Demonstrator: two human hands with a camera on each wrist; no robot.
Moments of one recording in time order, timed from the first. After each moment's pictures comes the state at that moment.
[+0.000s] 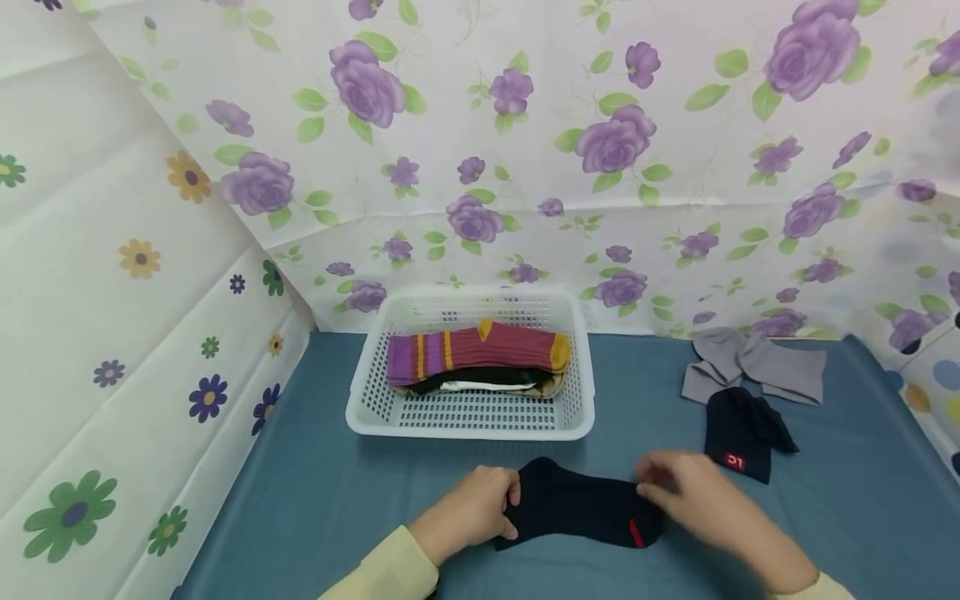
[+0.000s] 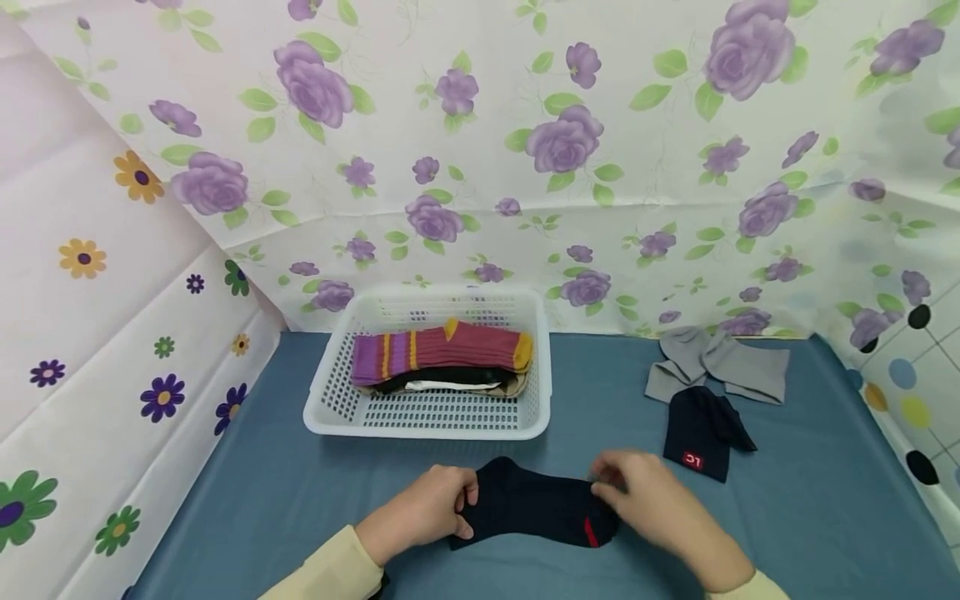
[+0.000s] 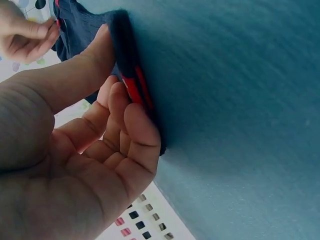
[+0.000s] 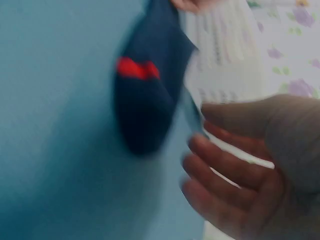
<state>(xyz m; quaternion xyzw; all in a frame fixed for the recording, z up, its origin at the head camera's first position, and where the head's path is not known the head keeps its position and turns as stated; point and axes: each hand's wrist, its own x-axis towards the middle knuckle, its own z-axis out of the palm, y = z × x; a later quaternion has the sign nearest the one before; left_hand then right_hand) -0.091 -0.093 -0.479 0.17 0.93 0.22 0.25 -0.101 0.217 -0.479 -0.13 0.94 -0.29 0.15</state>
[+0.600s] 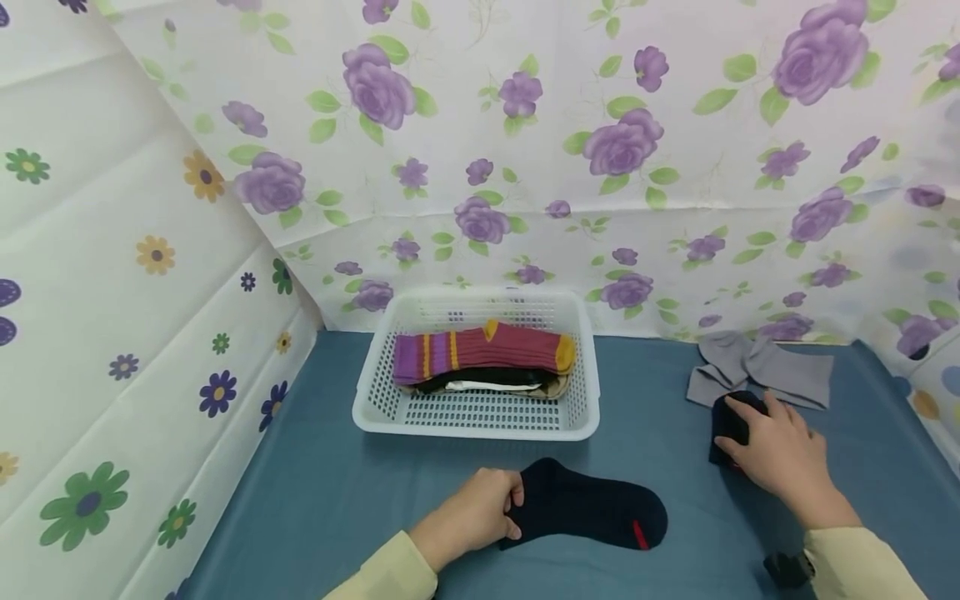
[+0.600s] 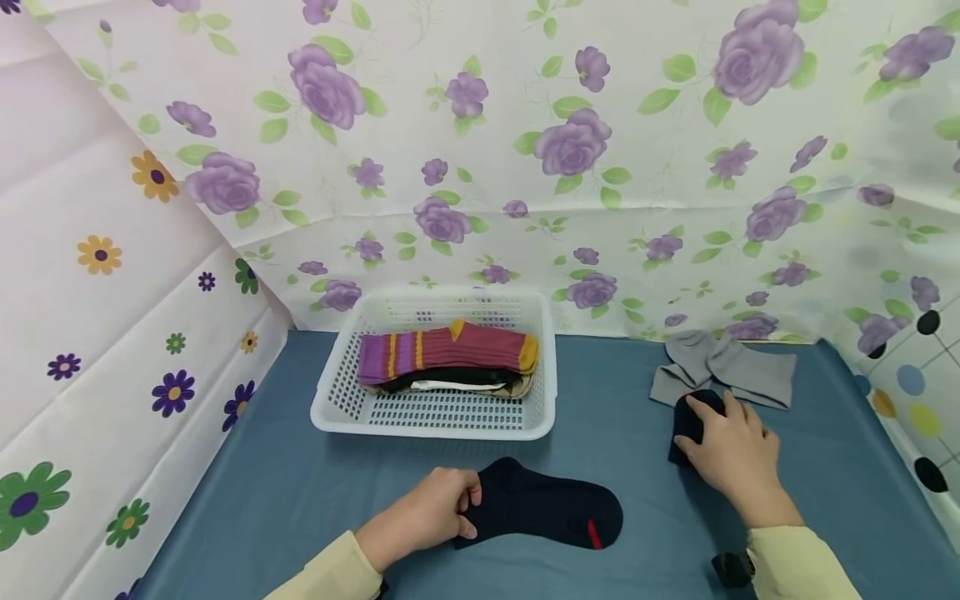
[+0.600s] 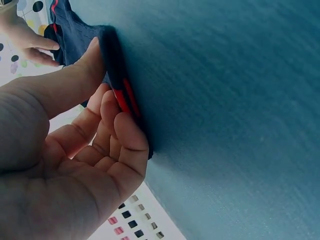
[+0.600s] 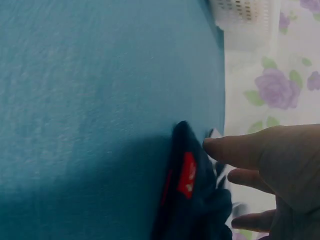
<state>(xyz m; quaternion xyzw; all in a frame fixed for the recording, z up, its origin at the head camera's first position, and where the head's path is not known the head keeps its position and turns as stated) -0.087 -0.097 -0.483 0.17 0.92 0.25 0.25 -0.146 0.308 -0.489 0.04 0.99 -0.12 0.08</state>
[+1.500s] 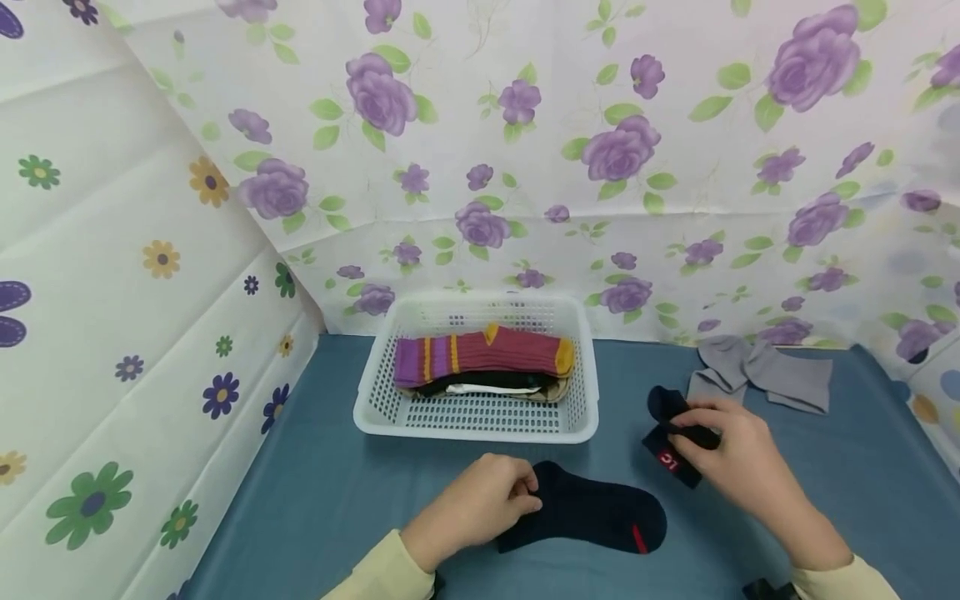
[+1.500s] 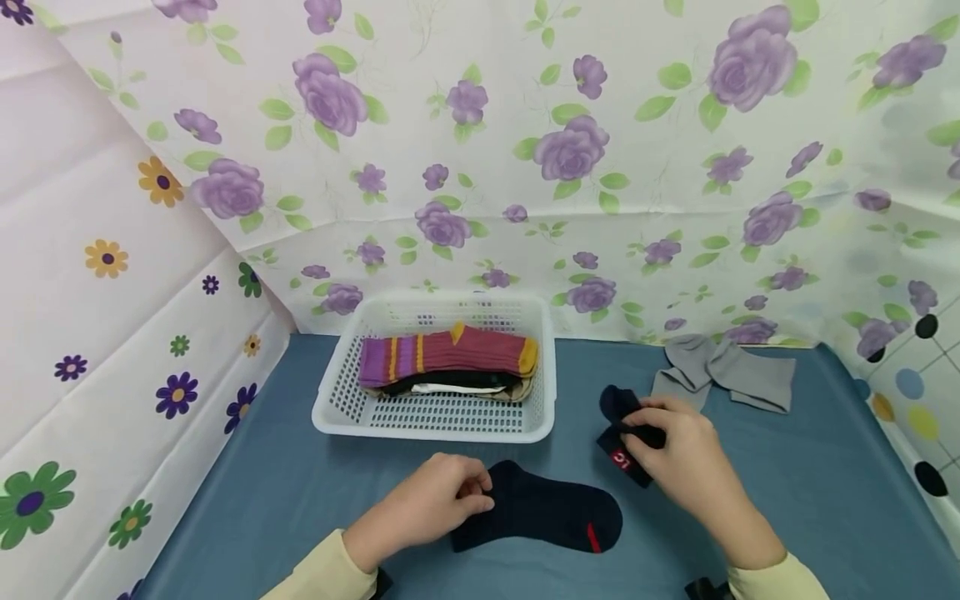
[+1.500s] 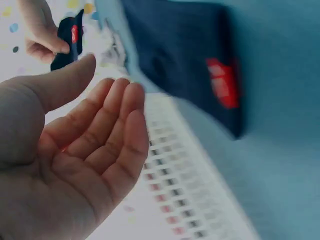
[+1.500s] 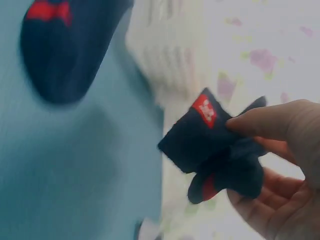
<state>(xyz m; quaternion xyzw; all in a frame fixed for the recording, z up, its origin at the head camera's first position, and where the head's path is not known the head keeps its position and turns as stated) -0.085 -0.091 -0.440 0.22 0.90 0.32 0.20 -0.111 0.236 -0.434 -0.12 0.95 -0.27 -0.11</state>
